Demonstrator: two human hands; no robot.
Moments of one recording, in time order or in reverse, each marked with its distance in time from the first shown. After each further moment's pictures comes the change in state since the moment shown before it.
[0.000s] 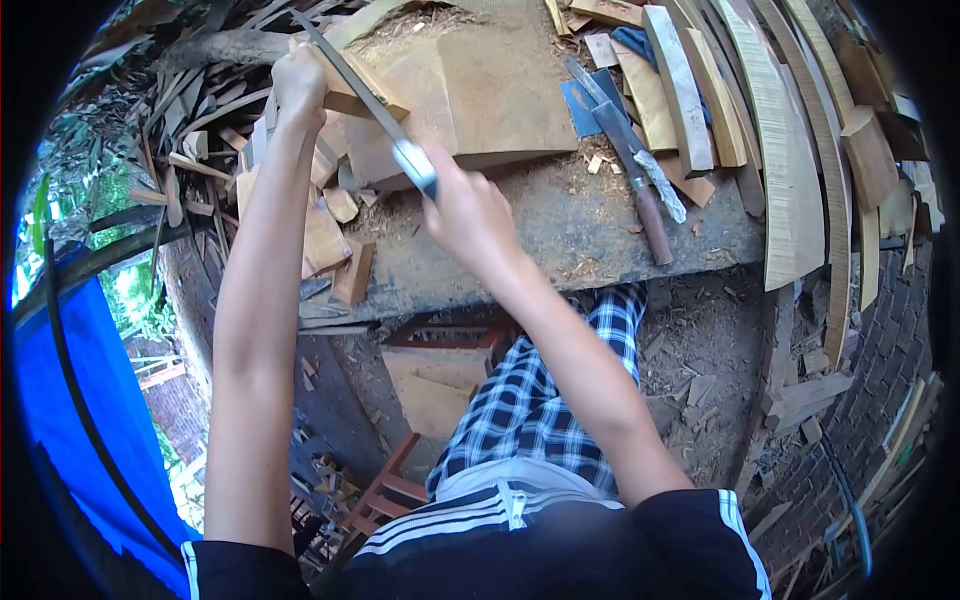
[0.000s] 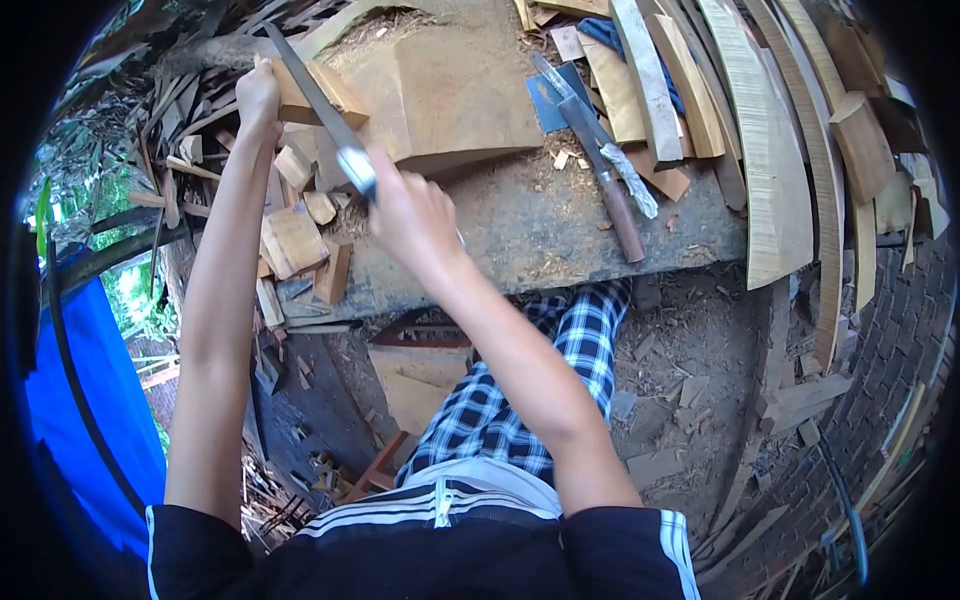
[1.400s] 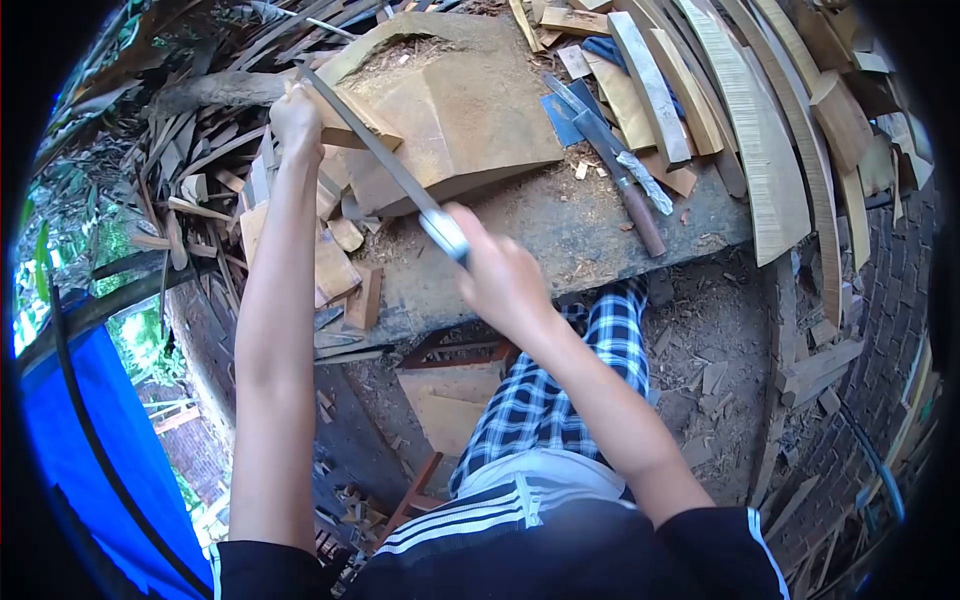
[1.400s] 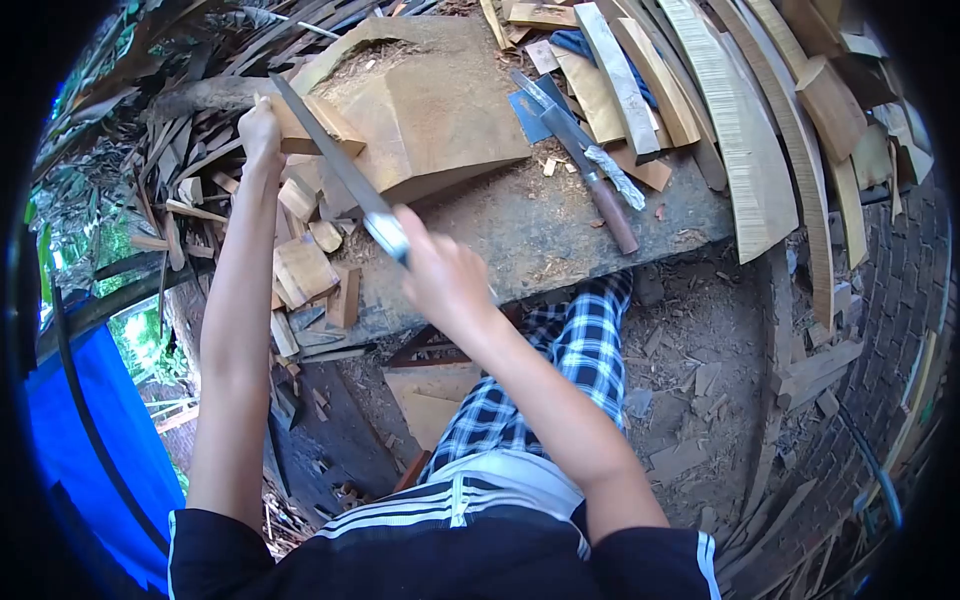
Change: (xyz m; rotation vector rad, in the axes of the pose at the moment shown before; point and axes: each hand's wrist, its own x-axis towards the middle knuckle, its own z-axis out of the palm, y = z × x) left_hand 0.026 -0.022 0.004 0.135 0.026 0.037; right_hand -0.052 -0.012 -0.018 -0.019 0.017 0.060
